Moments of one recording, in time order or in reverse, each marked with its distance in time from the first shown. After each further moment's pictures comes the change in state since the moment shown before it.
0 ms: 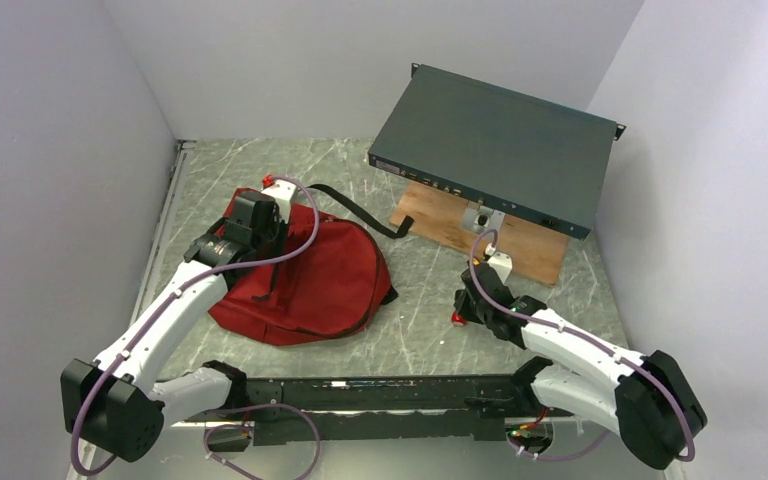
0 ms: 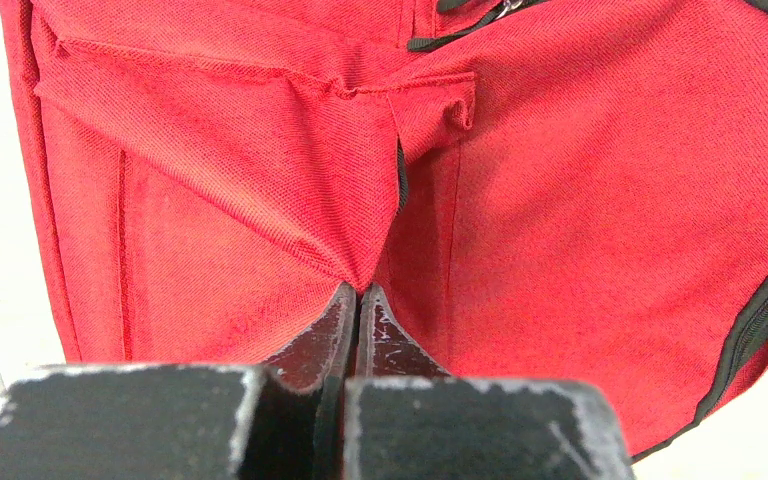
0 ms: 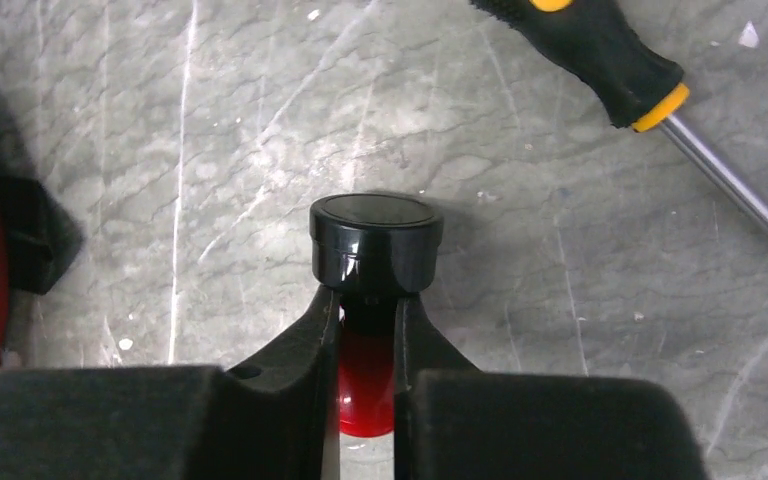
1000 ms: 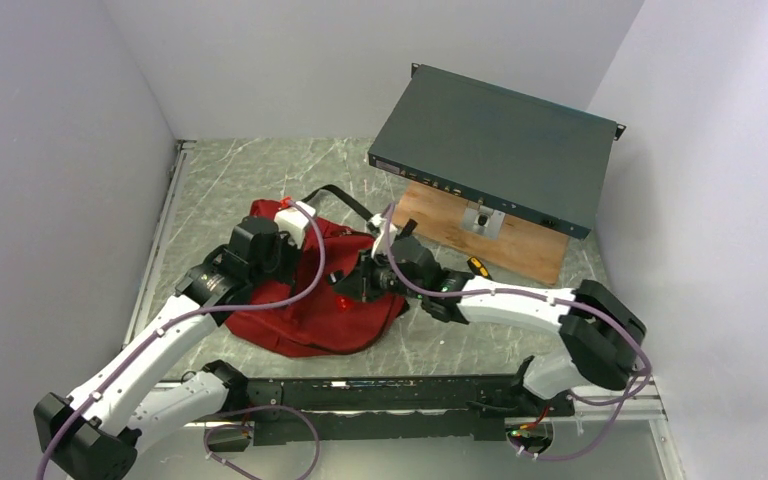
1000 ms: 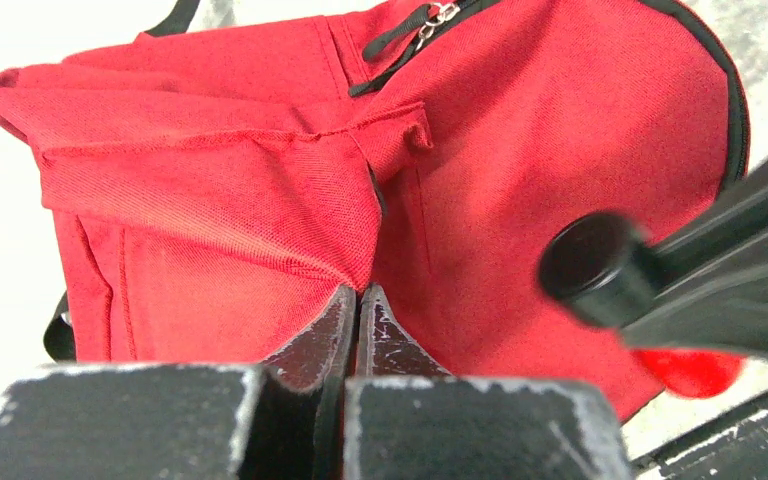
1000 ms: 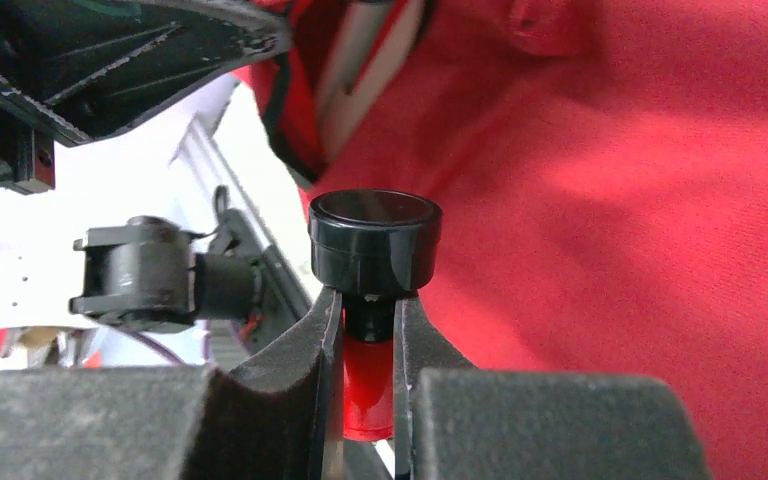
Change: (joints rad) left arm -0.154 -0.187 -0.107 0.063 0.061 0.074; right arm 0.363 0.409 0.401 0.558 -0.442 -0.096
